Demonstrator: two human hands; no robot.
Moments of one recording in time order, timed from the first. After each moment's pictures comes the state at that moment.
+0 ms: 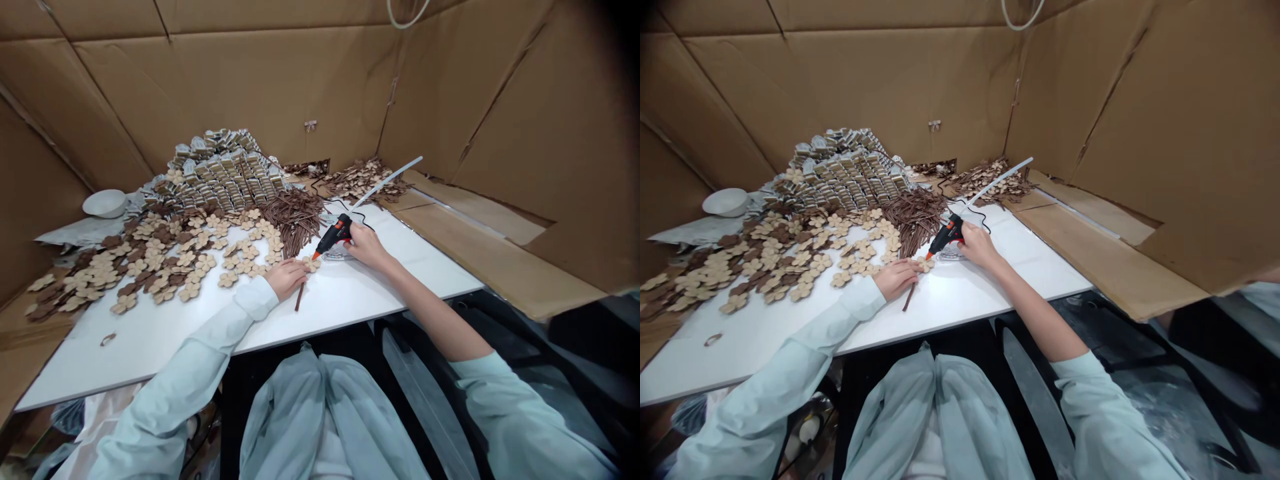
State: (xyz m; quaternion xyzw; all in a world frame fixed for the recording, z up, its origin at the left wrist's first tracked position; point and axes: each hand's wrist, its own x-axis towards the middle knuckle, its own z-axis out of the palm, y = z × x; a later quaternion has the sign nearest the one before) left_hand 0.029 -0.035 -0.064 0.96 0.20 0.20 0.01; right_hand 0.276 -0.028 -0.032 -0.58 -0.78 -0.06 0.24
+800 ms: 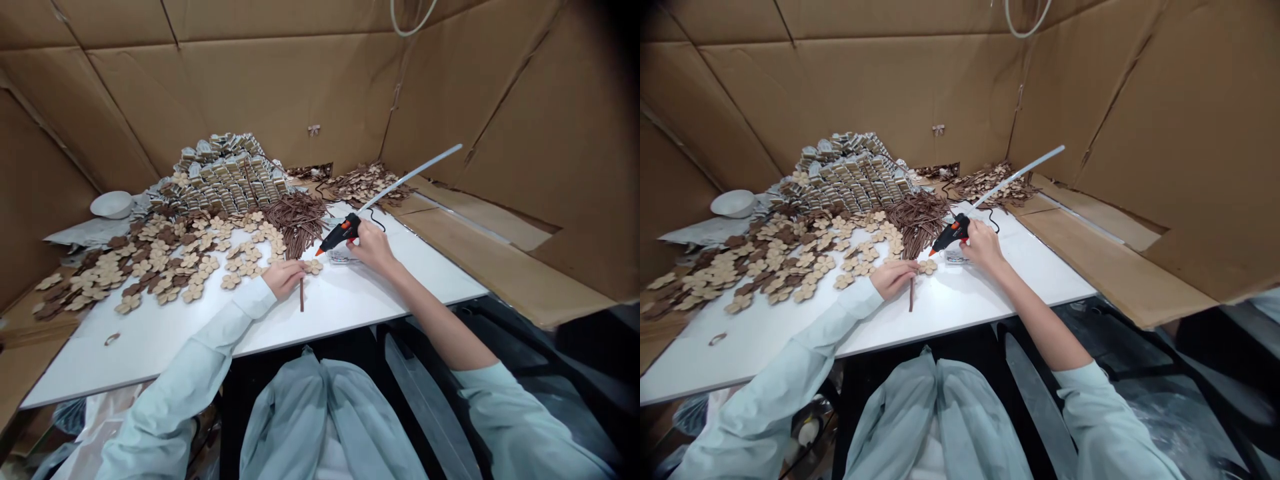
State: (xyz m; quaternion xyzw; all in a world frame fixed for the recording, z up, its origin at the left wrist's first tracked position) left_hand 0.021 -0.037 -0.049 0.93 0.22 0.30 0.09; right_hand 0.274 -0.033 -0.025 -0.61 -0.74 -0.14 0.26
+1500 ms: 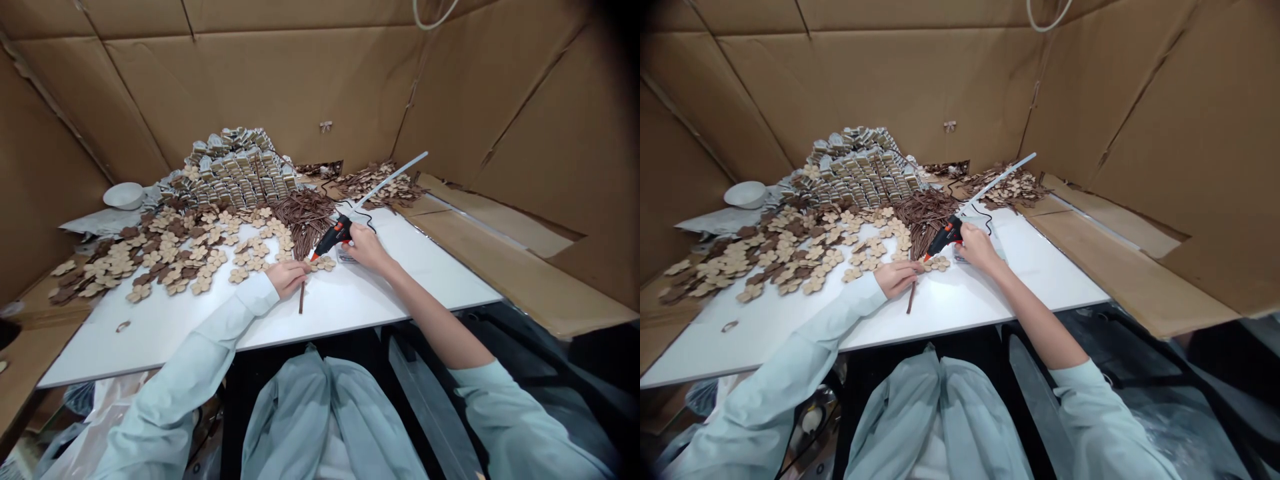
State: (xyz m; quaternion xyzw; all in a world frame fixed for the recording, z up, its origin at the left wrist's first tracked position) left_hand 0.009 -0.039 -0.053 0.94 0.19 0.26 0.08; right_hand 0.254 -0.021 -0.030 -0.57 -0.79 -0.07 0.23
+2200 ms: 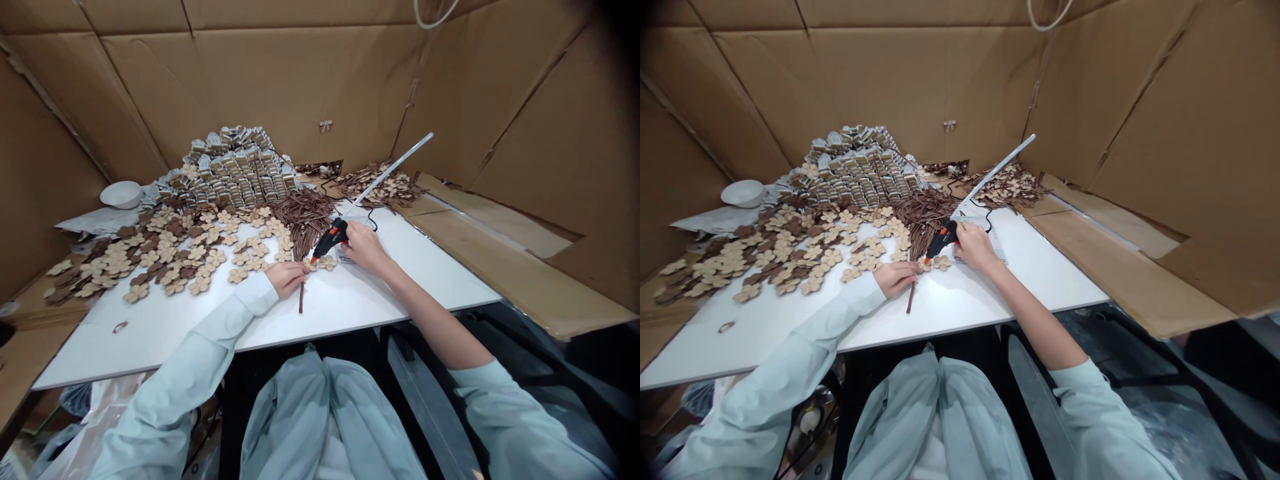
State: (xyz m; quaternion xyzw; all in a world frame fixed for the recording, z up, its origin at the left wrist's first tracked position) left_hand 0.010 -0.038 -0.055 0.94 0.20 0.26 0.07; right_hand 0.247 -0.027 -0.024 -0.55 -0.80 -0.12 0.20
